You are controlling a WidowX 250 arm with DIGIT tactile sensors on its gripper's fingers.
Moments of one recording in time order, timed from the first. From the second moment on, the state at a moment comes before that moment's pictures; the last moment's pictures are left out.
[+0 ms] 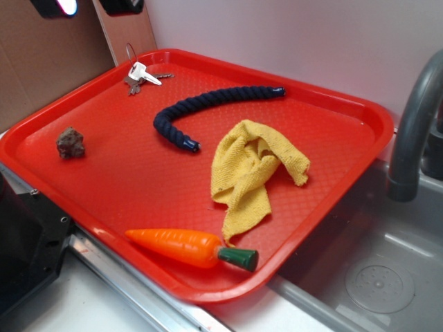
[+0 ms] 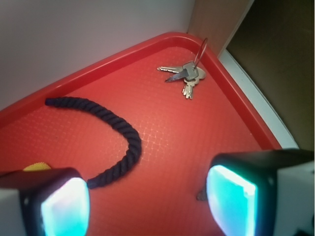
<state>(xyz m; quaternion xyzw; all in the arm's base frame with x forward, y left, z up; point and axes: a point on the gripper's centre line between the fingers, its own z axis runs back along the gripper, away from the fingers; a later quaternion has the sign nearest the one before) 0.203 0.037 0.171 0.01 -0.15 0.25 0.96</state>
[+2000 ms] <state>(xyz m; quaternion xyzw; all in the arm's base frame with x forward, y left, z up) 0.297 0.166 0.056 0.06 -0.14 0.40 0.90</state>
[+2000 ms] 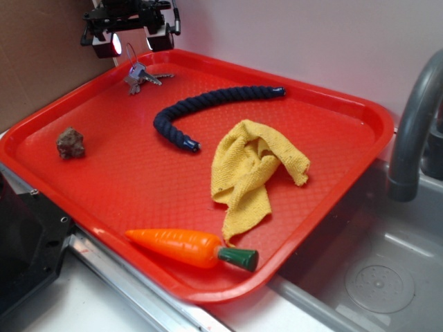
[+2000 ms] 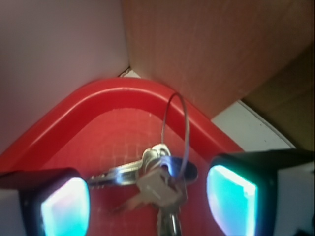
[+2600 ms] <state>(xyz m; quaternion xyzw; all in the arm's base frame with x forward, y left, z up) 0.297 0.186 0.033 0.07 -0.15 0.40 0.90</state>
